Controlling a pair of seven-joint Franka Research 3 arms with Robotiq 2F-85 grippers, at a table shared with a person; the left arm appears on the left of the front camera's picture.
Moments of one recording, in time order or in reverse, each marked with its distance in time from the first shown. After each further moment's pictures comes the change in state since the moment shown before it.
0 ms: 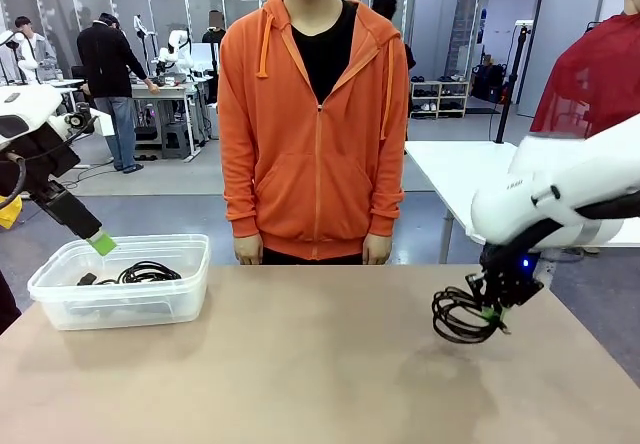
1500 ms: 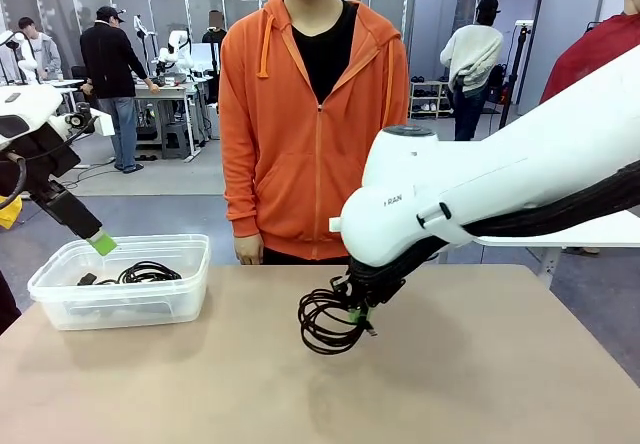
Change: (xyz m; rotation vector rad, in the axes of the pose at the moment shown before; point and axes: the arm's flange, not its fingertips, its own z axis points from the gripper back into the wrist) left arm 0.000 0.000 0.000 0.000 0.000 -0.001; right arm -0.033 0.239 -0.005 0.084 -0.063 0.265
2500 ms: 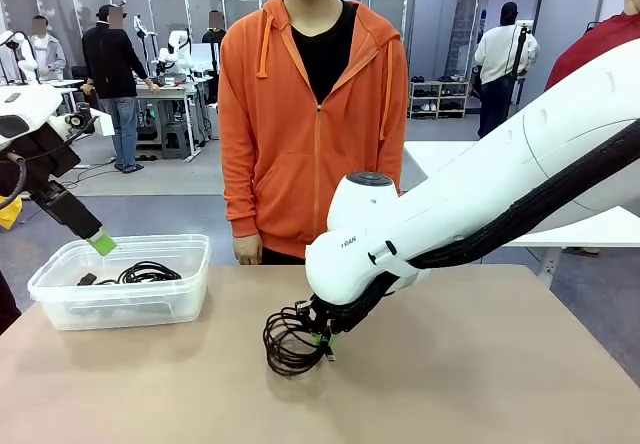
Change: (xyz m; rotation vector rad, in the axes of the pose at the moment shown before) left arm 0.000 0.000 0.000 0.000 0.000 0.000; right arm 0.020 0.037 -0.077 0.068 0.008 -0.138
